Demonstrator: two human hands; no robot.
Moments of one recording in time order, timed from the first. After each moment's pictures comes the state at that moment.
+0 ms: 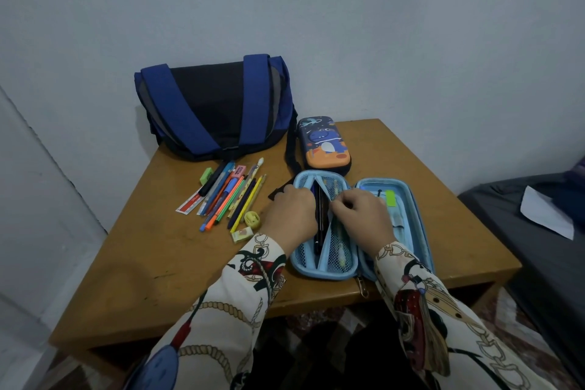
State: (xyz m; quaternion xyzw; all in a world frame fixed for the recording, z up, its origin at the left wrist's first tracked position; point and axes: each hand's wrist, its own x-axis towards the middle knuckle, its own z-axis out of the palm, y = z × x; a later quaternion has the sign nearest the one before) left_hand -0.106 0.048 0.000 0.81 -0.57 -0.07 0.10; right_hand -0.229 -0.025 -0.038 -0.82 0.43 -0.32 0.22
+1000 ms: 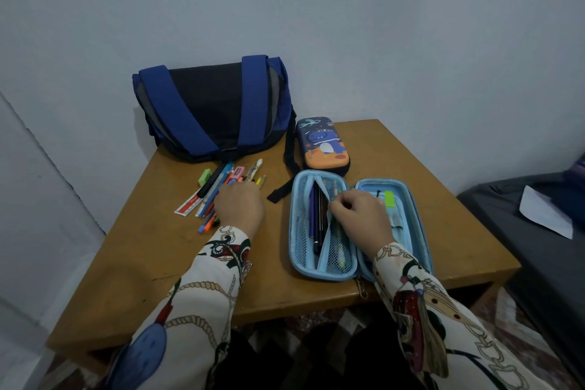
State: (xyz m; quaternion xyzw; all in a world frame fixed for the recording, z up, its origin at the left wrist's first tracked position) left_hand -0.040 0.049 -0.016 0.91 -0.41 0.06 0.04; right_hand -0.230 -0.020 -0.031 -0.81 0.43 -0.32 0.23
